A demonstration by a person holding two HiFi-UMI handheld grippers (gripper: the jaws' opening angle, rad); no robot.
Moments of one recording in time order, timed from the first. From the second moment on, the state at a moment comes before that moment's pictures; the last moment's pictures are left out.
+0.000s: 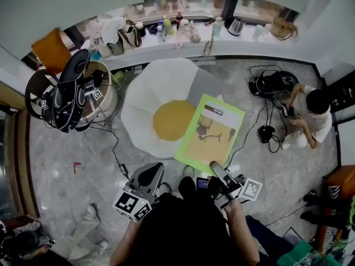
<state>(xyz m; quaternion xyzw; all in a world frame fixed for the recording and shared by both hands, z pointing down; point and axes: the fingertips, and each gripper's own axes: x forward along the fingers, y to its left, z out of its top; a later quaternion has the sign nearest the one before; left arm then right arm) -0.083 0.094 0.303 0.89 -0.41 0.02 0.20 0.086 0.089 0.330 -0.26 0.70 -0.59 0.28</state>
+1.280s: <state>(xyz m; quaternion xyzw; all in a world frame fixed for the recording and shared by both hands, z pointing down) -0.076 0.046 0.312 0.89 -0.41 0.05 0.20 0.083 0.041 0.342 -0.24 0.70 -0.61 0.27</state>
